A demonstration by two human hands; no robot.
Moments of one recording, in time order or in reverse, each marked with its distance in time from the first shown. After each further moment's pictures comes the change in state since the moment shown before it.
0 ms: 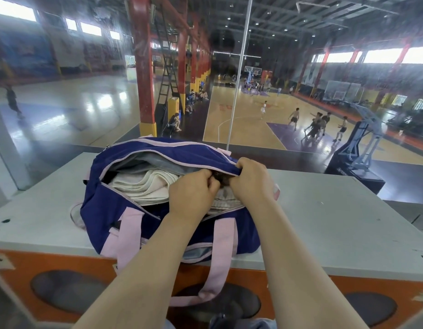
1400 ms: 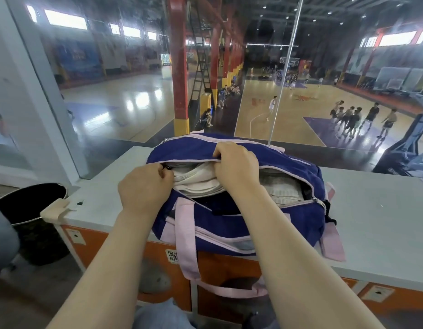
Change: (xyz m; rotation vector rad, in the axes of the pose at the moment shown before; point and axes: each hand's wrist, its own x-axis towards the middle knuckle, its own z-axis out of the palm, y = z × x) left_hand -0.015 -0.138 -0.087 0.332 0.135 -0.306; right_hand 0.002 -0.103 0.065 -0.102 -0.016 -0.345
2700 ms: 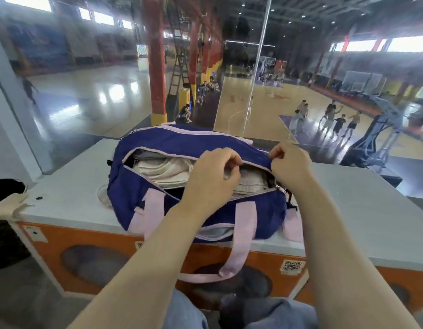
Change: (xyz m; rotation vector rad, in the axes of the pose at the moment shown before) left_hand -0.056 0.138 -0.003 -0.727 -0.219 0.485; right_hand -0.041 0.146 -0.067 0.206 0.103 0.385
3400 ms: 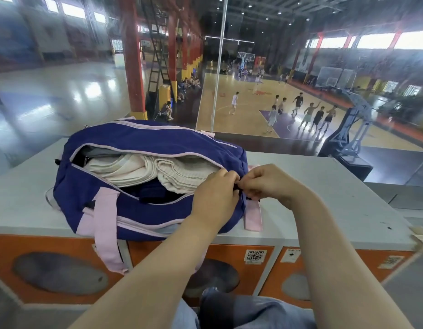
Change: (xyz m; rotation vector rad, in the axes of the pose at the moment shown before) left_hand -0.010 0.032 0.105 0.272 -0.150 0.038; right_hand -0.031 0.049 -0.041 0.288 -0.537 0.147
